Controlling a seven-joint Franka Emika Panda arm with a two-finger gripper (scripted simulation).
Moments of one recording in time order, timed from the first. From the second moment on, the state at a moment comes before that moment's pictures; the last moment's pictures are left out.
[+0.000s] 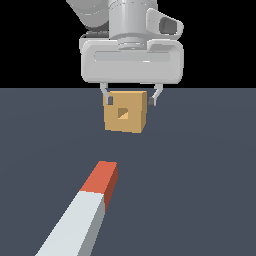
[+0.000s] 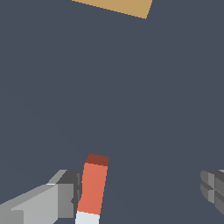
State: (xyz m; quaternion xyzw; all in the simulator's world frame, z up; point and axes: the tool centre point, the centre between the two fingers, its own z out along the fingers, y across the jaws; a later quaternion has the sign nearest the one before) arm 0.007 -0.012 0.167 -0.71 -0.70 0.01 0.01
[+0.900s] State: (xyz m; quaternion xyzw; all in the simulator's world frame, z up) arm -0.032 -0.111 0.114 -0.74 -0.67 0.00 0.00
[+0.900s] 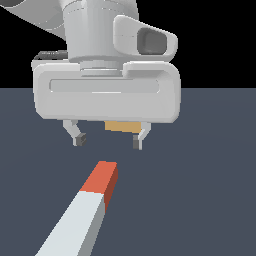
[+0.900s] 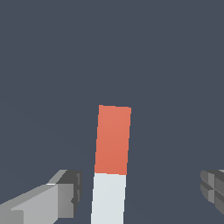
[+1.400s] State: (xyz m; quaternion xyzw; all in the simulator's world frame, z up) arm -0.065 -0.185 0.074 -0.76 -0.65 0.00 0.00
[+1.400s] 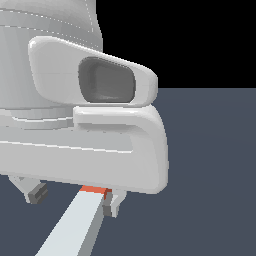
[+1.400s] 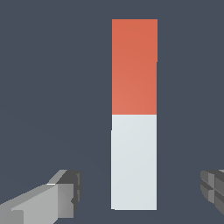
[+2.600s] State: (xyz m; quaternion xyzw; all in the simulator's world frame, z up) arm -0.066 -0.190 0.021 -0.76 -0.65 0.00 0.00
